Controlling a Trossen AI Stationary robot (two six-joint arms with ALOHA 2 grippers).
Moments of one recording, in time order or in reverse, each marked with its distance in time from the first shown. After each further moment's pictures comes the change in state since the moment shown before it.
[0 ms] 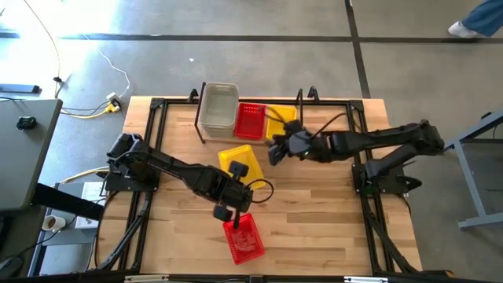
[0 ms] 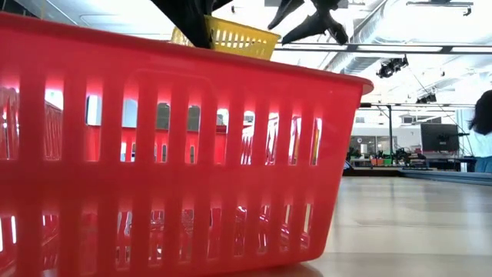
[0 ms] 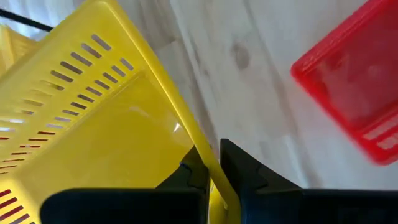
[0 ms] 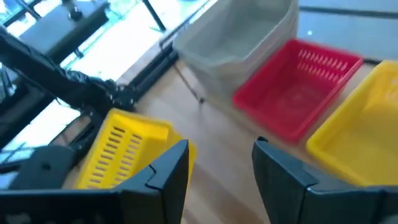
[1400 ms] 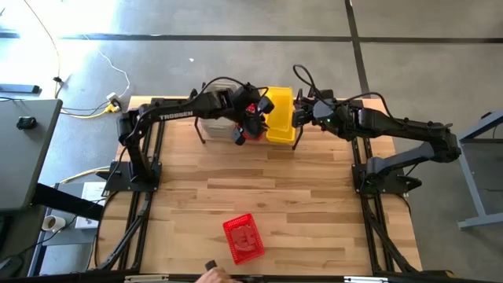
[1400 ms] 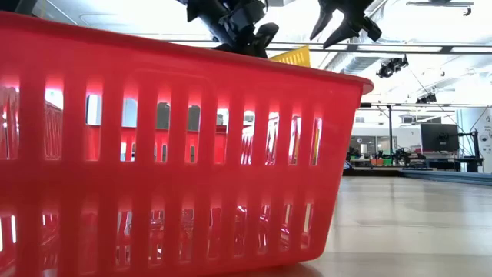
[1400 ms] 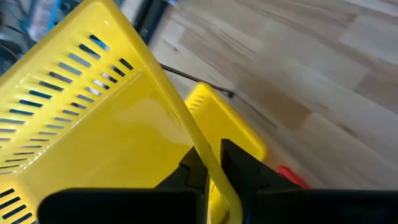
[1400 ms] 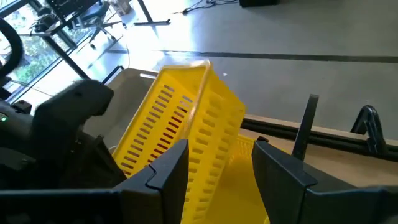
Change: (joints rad) left arm 0.679 0.003 0.002 0.468 0.540 1.204; right arm -0.261 -0.208 -0.003 -0.222 0.131 -0.042
